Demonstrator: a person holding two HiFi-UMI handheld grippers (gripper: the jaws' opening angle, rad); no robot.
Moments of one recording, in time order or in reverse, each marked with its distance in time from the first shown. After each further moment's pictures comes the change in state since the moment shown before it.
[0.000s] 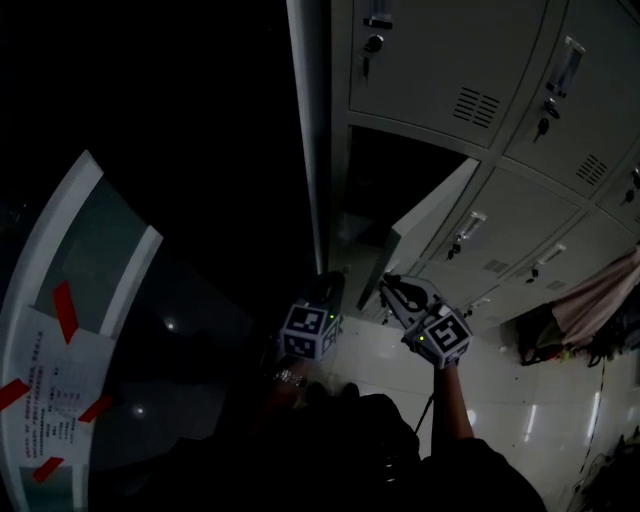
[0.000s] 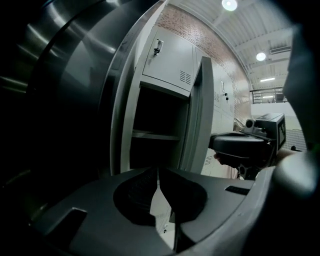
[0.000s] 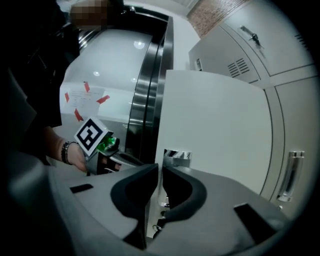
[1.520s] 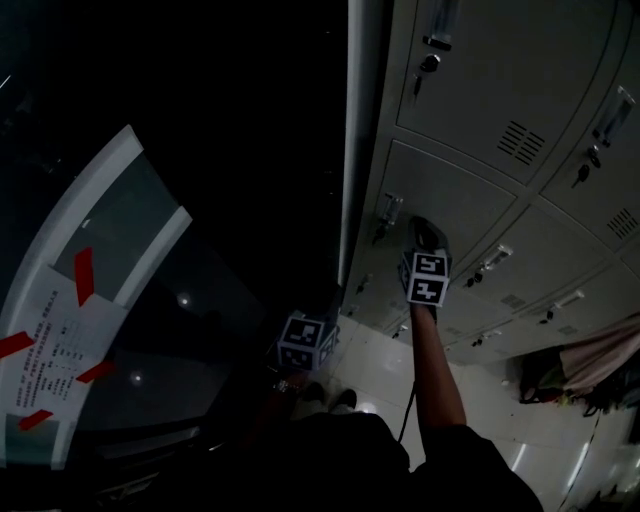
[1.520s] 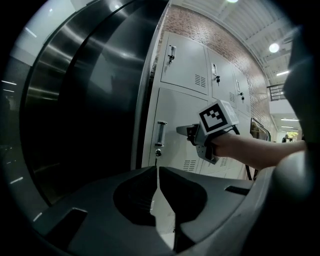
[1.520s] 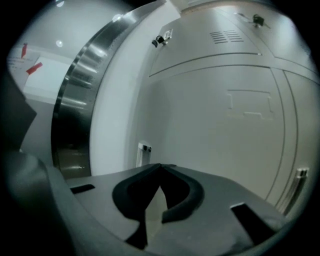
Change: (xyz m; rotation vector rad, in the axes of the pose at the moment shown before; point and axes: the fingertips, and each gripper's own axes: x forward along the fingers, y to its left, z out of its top) left arm -0.035 0.038 -0.001 -0.017 -0.019 0.199; right arm 0.108 -0.156 0.006 0.074 0.094 -0.535
